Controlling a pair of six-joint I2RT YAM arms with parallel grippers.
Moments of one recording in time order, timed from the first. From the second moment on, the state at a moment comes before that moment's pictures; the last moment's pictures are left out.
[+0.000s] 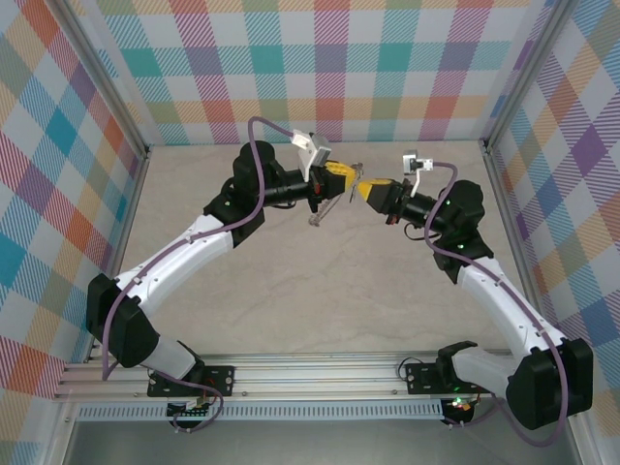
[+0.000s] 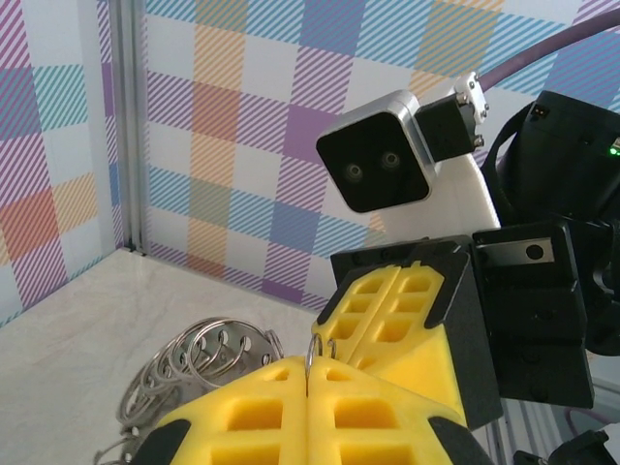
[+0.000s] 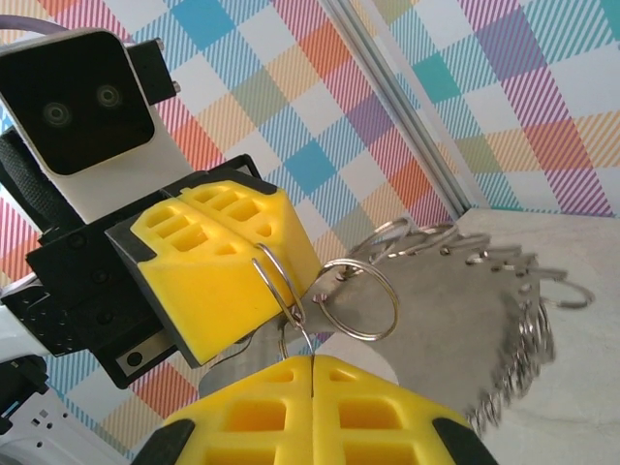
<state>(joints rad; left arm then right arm) -0.66 1.49 1.37 0.10 0.62 -0.14 0.31 1.10 0.83 0.41 -0.84 0.70</state>
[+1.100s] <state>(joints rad) -0.63 1.49 1.31 0.24 0.69 -0.32 0.24 1.10 0.92 0.36 -0.79 0.76</state>
